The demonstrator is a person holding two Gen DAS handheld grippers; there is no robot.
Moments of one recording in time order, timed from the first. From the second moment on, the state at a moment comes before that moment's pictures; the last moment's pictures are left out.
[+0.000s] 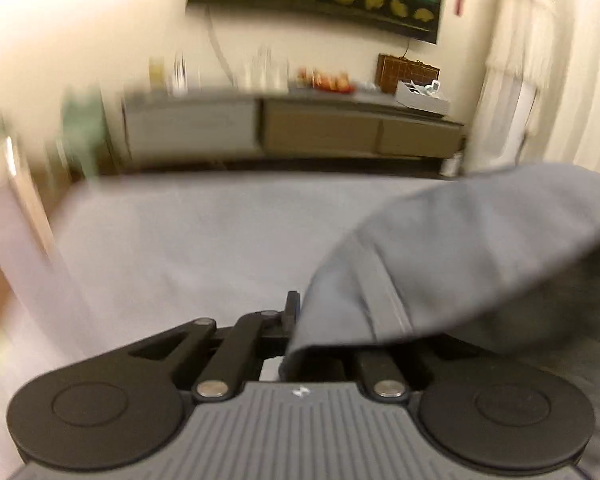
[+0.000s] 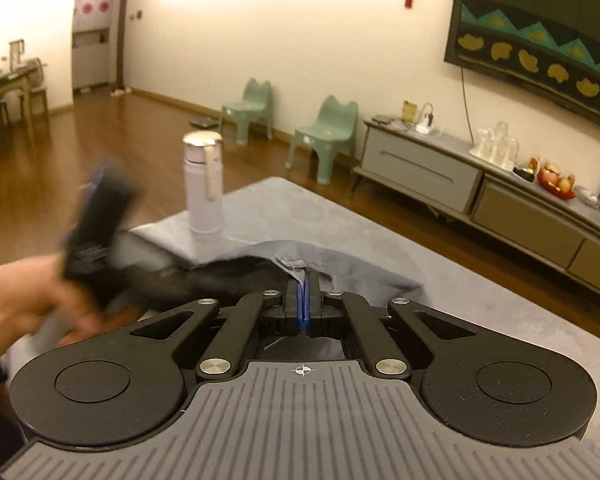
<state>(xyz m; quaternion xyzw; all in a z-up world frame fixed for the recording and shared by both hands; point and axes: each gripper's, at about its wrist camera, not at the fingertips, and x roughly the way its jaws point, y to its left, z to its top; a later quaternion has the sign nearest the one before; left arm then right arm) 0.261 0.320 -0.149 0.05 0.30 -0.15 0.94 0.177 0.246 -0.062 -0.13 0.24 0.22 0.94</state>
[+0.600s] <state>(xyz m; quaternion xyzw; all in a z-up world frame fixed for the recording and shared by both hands) 0.286 0.369 -0.153 0.02 0.32 -0.09 0.94 0.208 0.163 -0.131 0.00 0.34 0.31 0.89</state>
